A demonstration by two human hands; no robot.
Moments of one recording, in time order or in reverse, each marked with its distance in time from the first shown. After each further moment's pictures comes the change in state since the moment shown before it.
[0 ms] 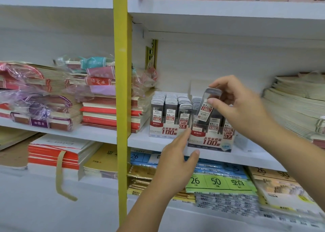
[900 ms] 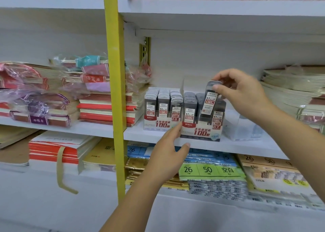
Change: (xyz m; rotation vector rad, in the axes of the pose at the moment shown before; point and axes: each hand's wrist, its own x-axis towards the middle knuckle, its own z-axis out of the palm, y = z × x) left_hand -0.007 0.001 -0.003 -0.016 -0.038 -0.100; right_hand 0.007 0.019 -0.028 0.022 0.025 0.191
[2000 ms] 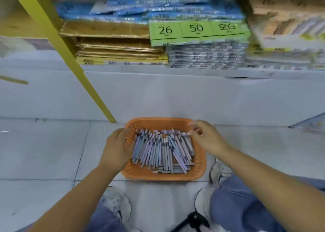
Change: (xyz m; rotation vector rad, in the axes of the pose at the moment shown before) left_hand -0.222 -0.224 0.077 0.437 -0.353 -0.539; right_hand -0.403 0.165 0.153 0.025 -0.668 0.813
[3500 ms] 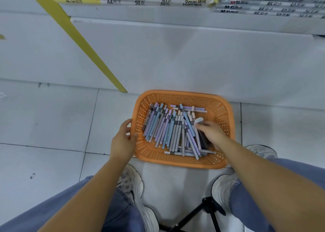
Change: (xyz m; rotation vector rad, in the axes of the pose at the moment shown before) left_hand 0.013 -0.098 0.083 -0.374 0.041 -0.429; right_hand 0.051 0.087 0.131 0.418 -0.219 0.680
